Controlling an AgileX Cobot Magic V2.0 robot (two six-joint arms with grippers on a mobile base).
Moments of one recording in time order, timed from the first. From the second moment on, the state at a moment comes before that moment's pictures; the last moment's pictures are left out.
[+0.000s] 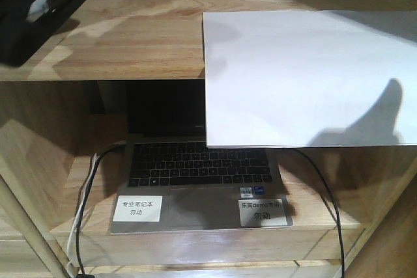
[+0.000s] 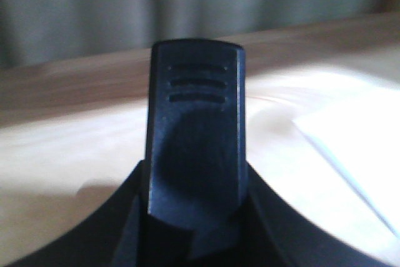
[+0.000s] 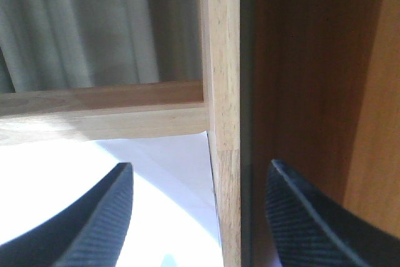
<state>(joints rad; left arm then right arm) -0.56 1.10 -1.45 0.21 0.78 -0.26 -0.04 0.62 -1.10 0.00 0.69 0.06</state>
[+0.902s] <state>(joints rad) -0.56 0.33 -0.91 -0.13 0.76 0.12 -0.04 0.62 -1.10 0.00 0.69 0.06</state>
